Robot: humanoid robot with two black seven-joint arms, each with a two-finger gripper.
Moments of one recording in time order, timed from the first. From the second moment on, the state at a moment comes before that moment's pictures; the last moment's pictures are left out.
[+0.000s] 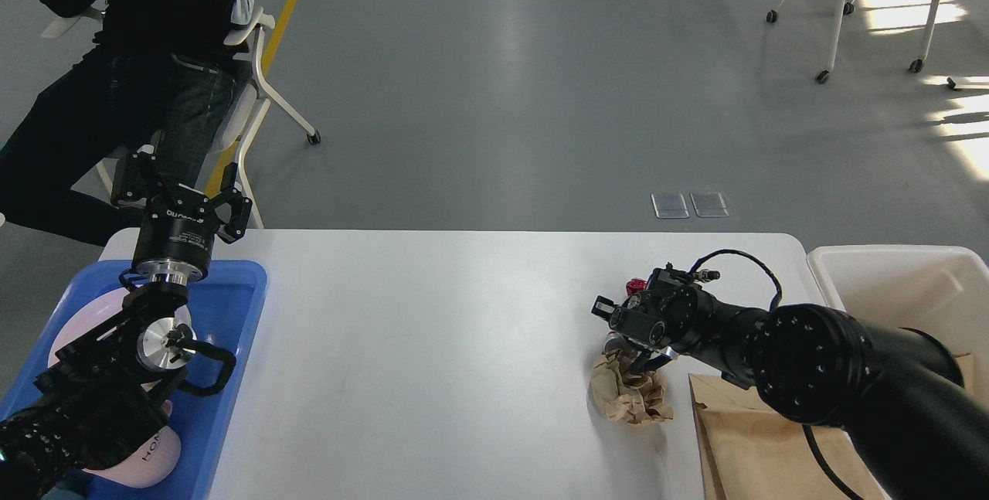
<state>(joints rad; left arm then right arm) -0.67 0.29 -0.60 -0.44 -0.20 -0.47 -0.71 1.10 0.18 -1.04 0.46 0.19 0.01 -0.38</state>
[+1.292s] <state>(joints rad) -0.67 0.29 -0.60 -0.44 -0.20 -0.47 -0.71 2.01 -0.48 -0.94 1.05 0.21 0.47 -0.42</state>
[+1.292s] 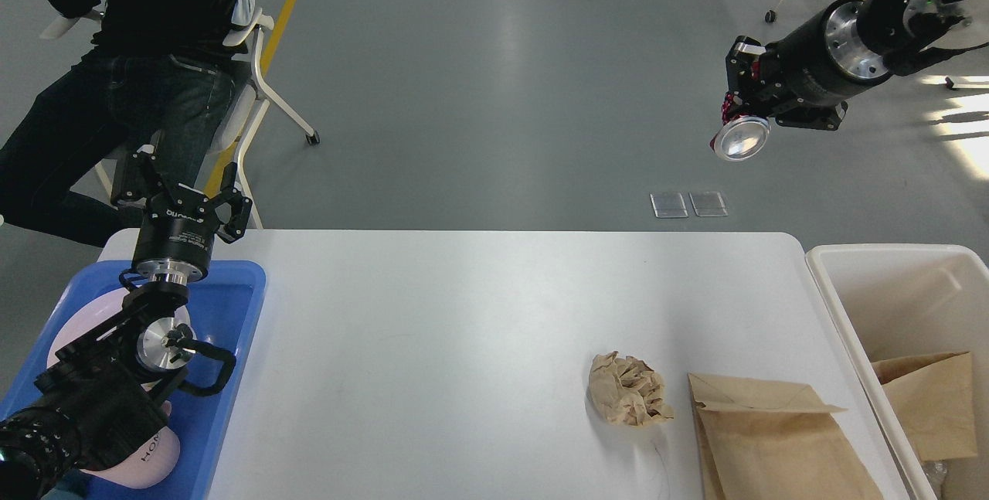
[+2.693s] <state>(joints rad) -0.67 0.29 -0.60 -0.44 -0.20 -0.47 -0.71 1.38 -0.61 -0.99 0.79 0.20 0.14 -0.42</state>
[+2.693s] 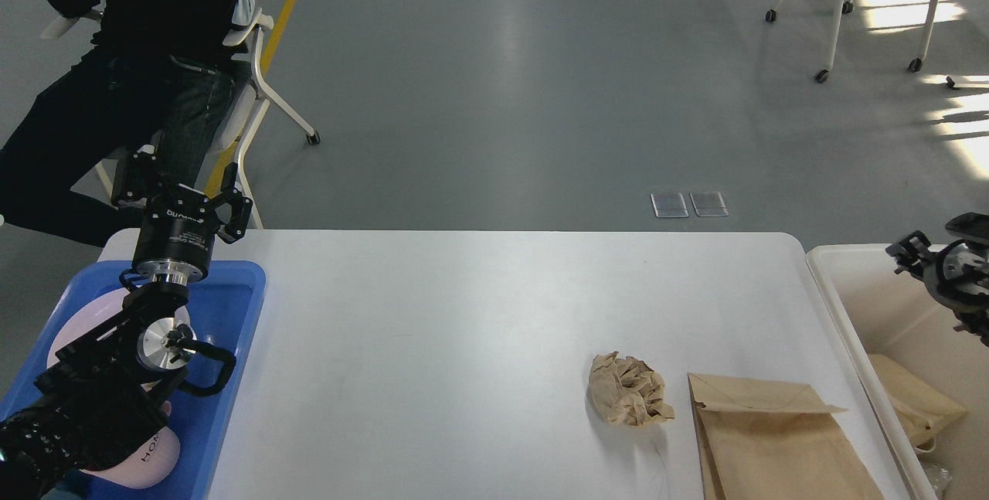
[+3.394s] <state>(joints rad) -0.67 0.29 -0.60 -0.44 -0.20 -0.47 -0.71 2.13 -0.55 -1.24 1.31 0.21 0.75 -0.42</state>
